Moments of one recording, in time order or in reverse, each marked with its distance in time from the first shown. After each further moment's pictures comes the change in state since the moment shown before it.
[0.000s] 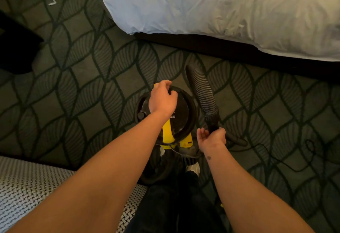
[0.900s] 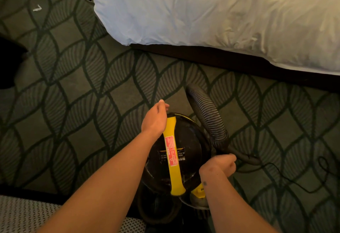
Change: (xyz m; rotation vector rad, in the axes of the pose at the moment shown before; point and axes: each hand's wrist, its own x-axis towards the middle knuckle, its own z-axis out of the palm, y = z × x) left_hand 0.122 -0.051 0.022 -0.210 -0.219 -0.204; right_hand 0.023 0.027 0.094 0.021 0.397 -0.284
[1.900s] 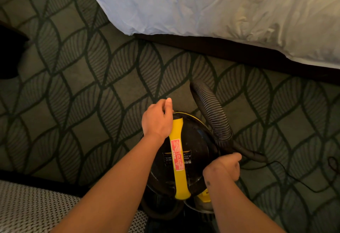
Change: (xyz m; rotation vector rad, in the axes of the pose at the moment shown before) left_hand 0.007 -0.003 0.004 0.321 0.188 0.196; right_hand 0.013 0.002 0.021 -0.060 0.107 0.046
